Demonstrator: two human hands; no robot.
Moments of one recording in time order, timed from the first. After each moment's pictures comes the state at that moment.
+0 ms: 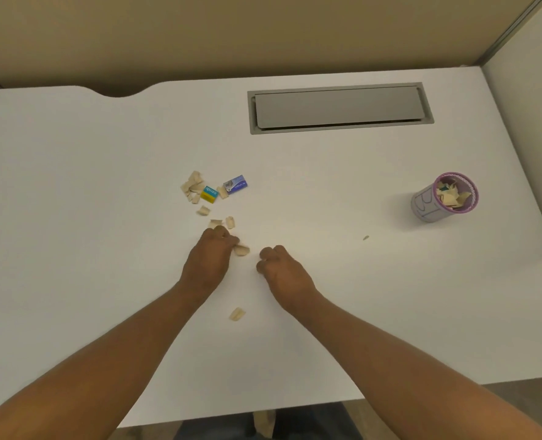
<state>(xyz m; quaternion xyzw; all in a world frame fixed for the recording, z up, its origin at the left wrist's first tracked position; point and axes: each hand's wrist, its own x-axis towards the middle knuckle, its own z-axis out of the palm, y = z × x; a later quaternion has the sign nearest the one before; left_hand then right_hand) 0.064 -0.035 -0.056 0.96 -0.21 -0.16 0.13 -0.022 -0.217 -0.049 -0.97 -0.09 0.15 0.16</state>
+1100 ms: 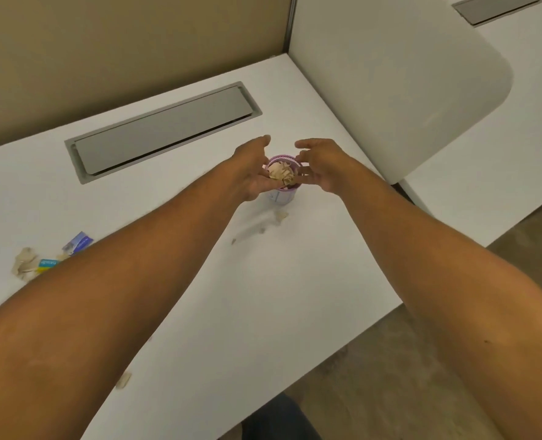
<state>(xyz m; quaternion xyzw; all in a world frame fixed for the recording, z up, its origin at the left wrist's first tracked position) 0.064 -0.456 0.105 0.58 0.10 -0.56 0.58 -0.027 -0.581 0.097 -0.58 0.49 -0.02 0.64</state>
